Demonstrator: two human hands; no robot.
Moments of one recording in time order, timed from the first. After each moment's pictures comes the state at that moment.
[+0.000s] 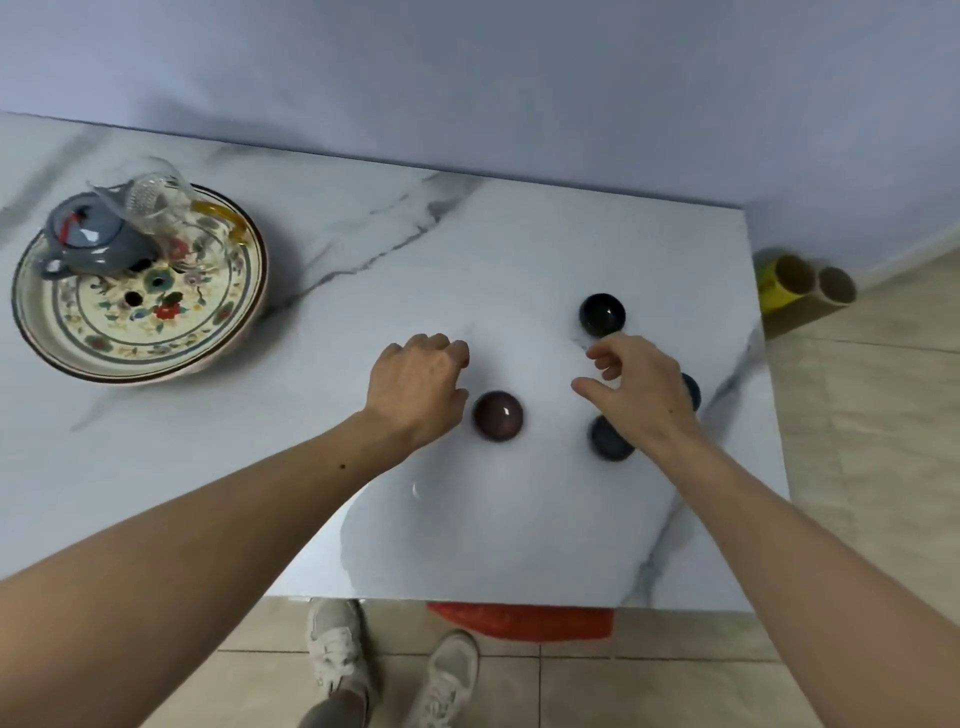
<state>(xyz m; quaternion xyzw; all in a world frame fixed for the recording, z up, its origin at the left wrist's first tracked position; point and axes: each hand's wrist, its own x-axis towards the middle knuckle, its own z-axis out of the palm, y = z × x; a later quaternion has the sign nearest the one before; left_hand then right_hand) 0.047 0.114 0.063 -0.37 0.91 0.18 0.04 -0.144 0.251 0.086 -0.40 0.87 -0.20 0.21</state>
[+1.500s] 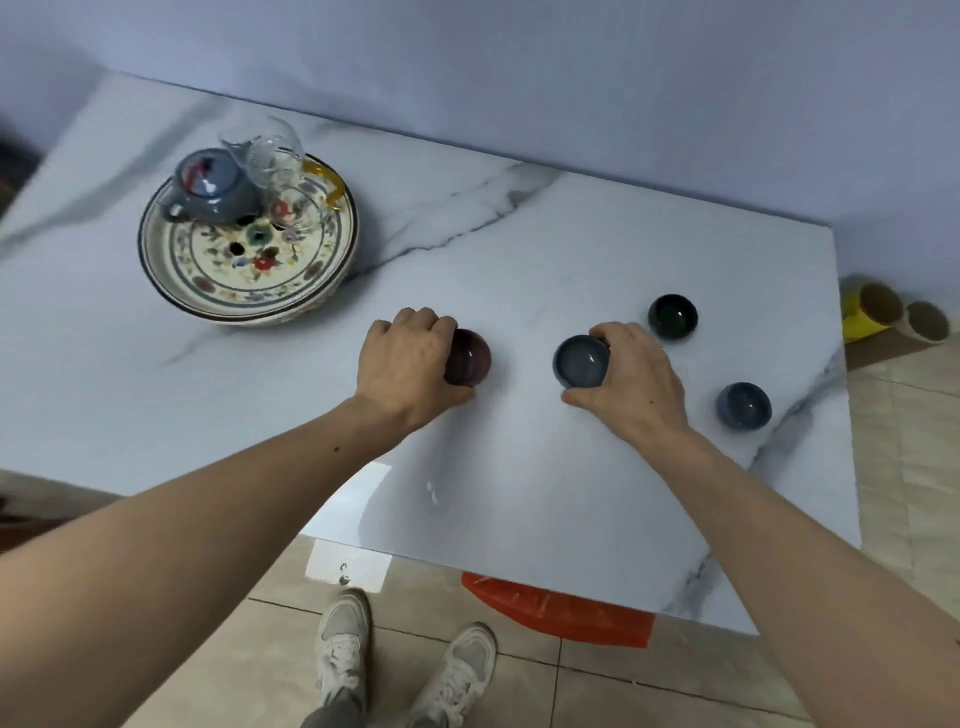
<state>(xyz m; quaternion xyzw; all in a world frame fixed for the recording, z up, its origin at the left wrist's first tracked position) 0.120 0.109 0.068 -0.45 0.88 0.13 0.02 -0.084 0.220 0.071 -0.46 0.85 -0.15 0.21</state>
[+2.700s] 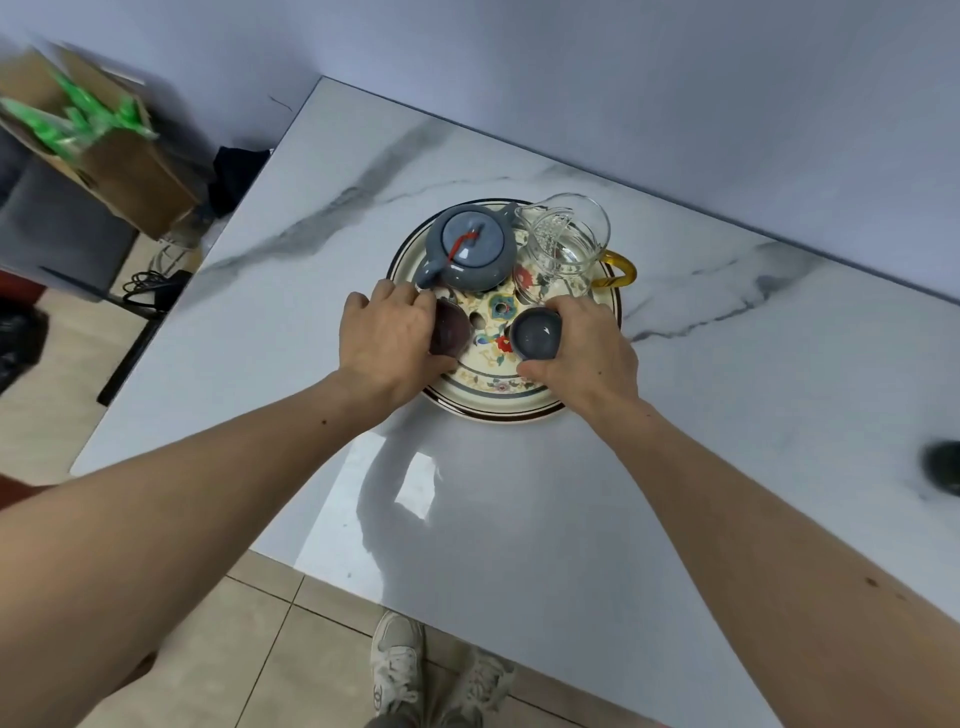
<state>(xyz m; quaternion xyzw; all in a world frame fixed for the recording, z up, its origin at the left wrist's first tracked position) 0.343 -0.125 0.037 -0.54 0.84 0.07 0.06 0.152 -0.064 0.027 -0.57 0.79 -0.12 0.20</state>
